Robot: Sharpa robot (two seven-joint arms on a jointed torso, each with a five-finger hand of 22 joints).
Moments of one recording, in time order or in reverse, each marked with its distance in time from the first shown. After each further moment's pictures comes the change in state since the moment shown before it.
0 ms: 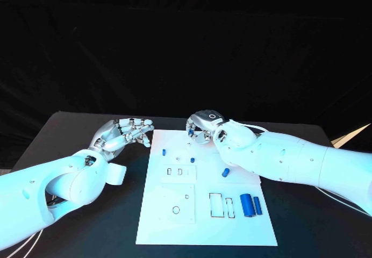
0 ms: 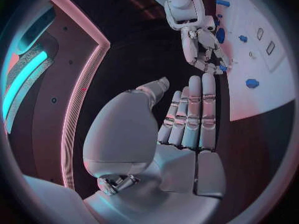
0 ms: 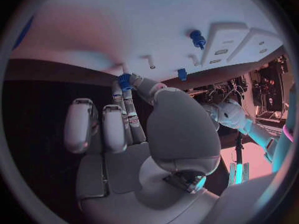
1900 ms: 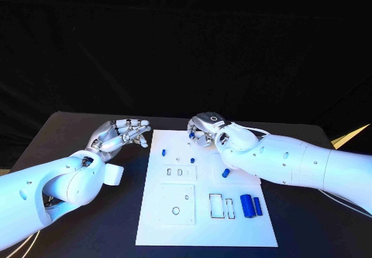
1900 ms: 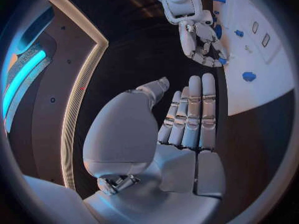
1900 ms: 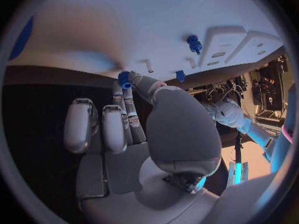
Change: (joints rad) left arm 0.000 -0.005 0.000 -0.013 0.004 0.001 -0.003; left_hand 0.000 0.000 0.000 0.000 0.000 -0.005 0.005 0.000 0.005 0.000 0.000 0.000 0.000 0.000 0.000 0.000 0.001 0.000 -0.017 -0.004 0.000 0.001; right arm -0.007 -0.029 -0.003 0.036 -0.002 -0.025 -0.008; right_hand 0.000 0.000 0.000 0.000 -0.004 -0.020 0.023 0.023 0.045 -0.015 0.008 -0.005 0.001 0.016 0.017 0.000 -0.001 0.000 -0.016 0.022 -0.002 -0.021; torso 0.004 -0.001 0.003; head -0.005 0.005
